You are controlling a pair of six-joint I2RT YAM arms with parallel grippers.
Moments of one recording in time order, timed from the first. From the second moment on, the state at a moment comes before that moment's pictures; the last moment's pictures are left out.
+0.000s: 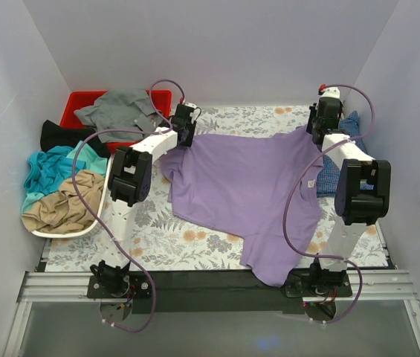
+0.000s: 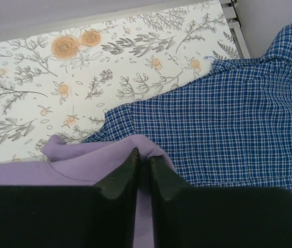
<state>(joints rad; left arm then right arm) -0.38 2.38 1.92 -0.38 -0.27 -0.03 -0.01 1.87 1.35 0.05 0.16 0.06</state>
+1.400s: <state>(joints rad) -0.47 1.56 0.95 -0.40 -0.09 -0.49 0.55 1.67 1.08 -0.25 -0.36 0.11</state>
